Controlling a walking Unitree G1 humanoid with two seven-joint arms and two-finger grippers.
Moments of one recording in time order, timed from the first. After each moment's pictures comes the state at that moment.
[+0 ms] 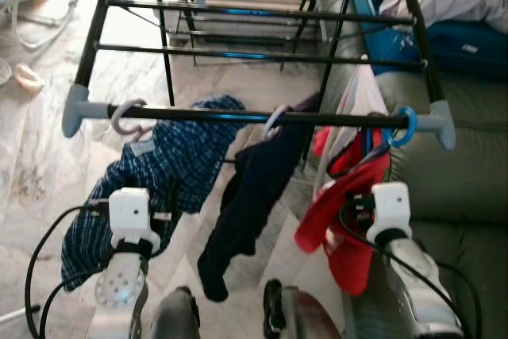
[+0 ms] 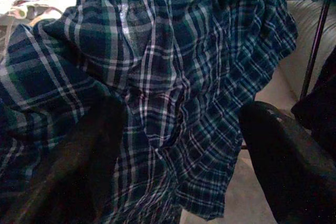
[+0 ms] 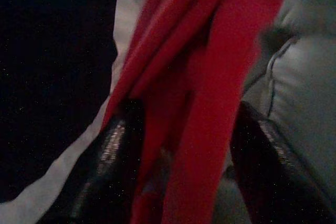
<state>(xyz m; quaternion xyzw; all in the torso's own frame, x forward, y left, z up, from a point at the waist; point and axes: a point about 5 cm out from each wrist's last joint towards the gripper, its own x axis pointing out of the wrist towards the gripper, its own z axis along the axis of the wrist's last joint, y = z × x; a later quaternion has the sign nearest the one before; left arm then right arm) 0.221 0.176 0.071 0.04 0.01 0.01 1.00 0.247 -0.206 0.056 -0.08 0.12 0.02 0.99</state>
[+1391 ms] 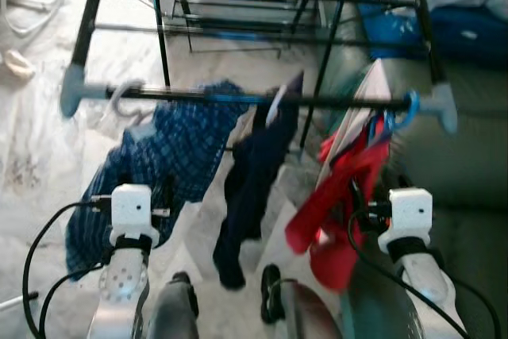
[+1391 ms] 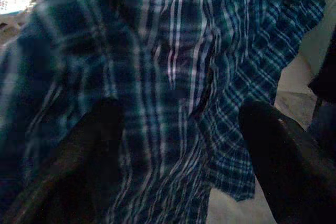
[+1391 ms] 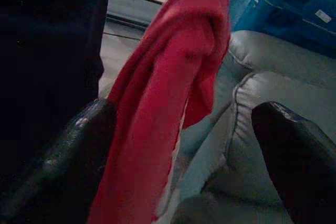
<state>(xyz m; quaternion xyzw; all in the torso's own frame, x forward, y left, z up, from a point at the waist) 0.226 0.179 0.073 0.08 0.02 0.04 1.00 0.219 -0.205 0.077 -0.10 0.02 0.00 0.99</state>
